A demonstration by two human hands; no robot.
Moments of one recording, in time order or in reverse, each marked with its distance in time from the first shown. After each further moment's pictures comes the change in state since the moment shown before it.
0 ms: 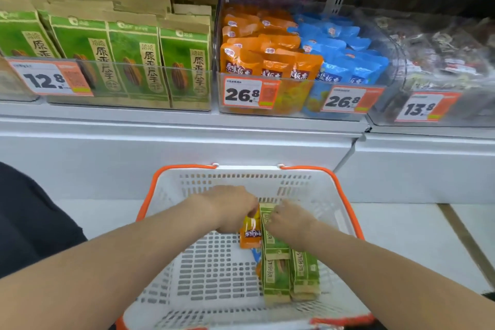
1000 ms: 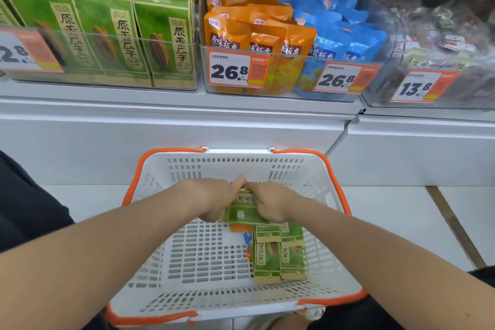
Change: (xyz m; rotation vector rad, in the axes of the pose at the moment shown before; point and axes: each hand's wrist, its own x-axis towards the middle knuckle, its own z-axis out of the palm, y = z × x) left_hand 0.013 -0.005 0.017 -0.013 -0.210 -0.049; right_hand 0.007 0.011 -0.015 1.051 0.008 0.212
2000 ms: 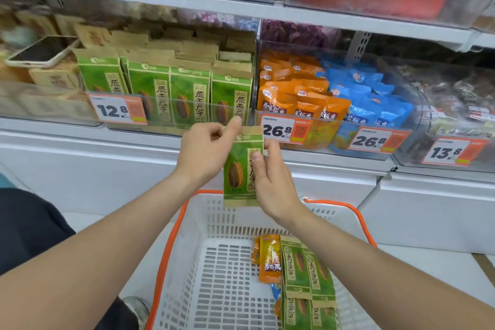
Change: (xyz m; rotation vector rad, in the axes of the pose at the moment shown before) left_hand -0.096 -0.078 -0.083 -1.008 1.319 -0.157; right_hand -0.008 -0.132 -0.095 0.682 0.885 -0.381
